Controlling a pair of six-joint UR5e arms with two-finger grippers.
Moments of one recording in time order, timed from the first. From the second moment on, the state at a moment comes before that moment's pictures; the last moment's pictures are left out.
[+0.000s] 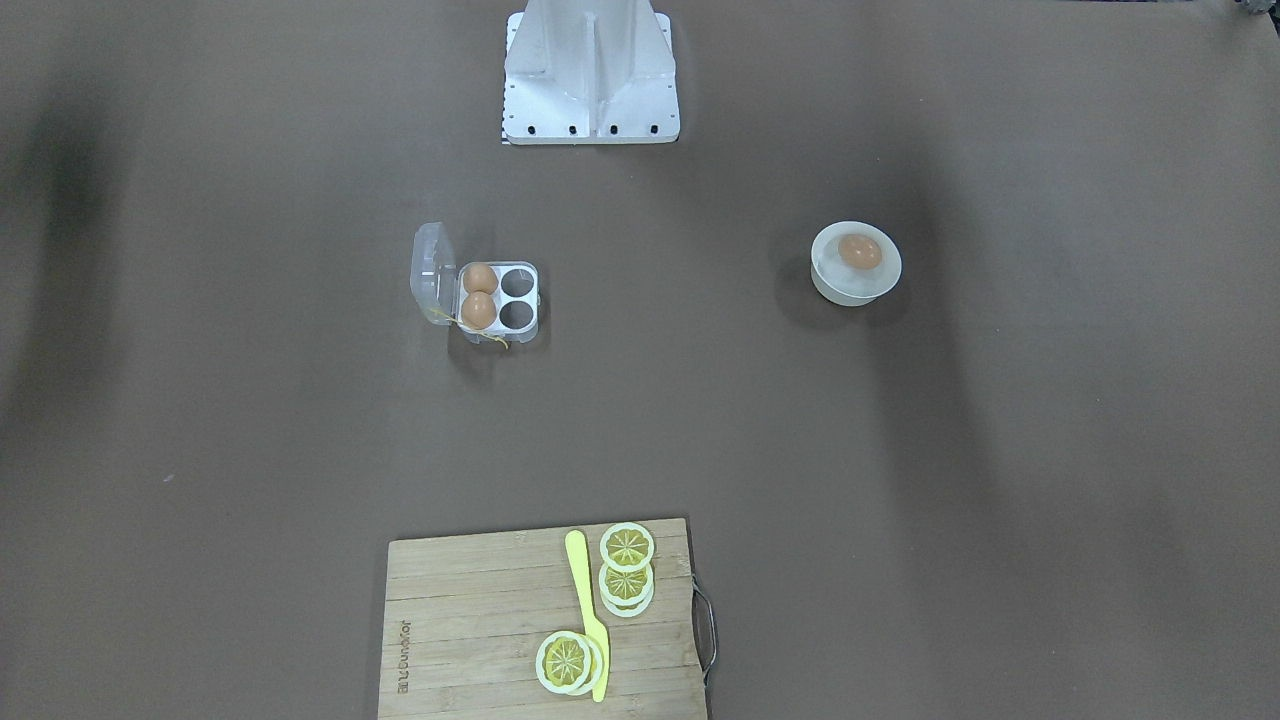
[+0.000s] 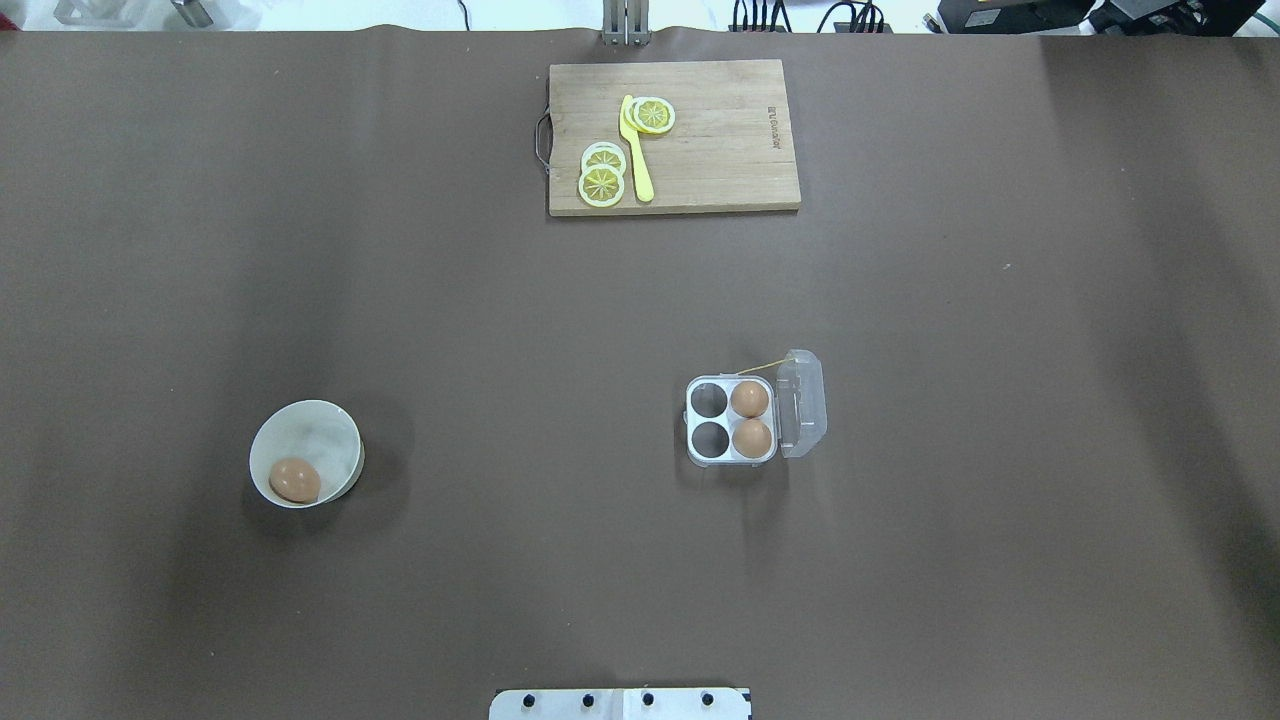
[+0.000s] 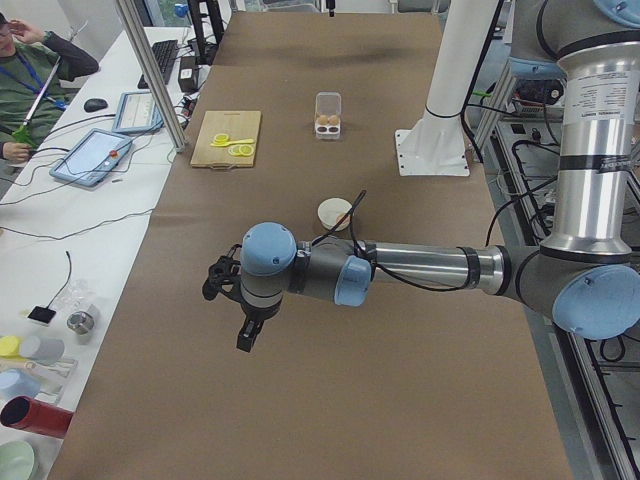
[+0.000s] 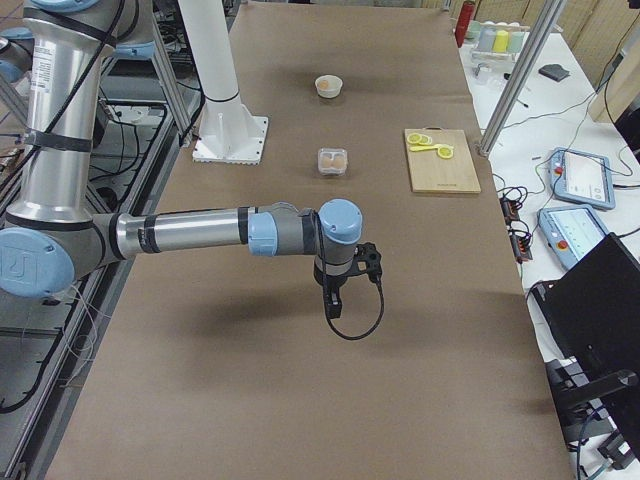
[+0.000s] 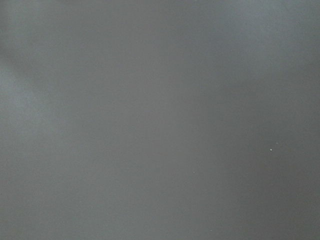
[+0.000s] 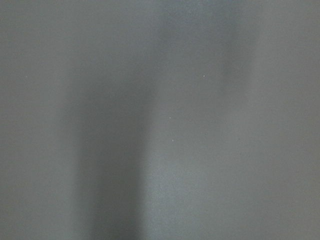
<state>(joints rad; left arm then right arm) -1.65 -1.55 -1.65 -1.74 -2.38 0.17 1.45 -1.76 1.87 -1.64 2.35 -0.08</state>
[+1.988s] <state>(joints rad) -1.51 -1.58 -1.74 -1.93 -2.53 0.01 1.41 -1.68 1.96 -1.53 2.35 -0.08</state>
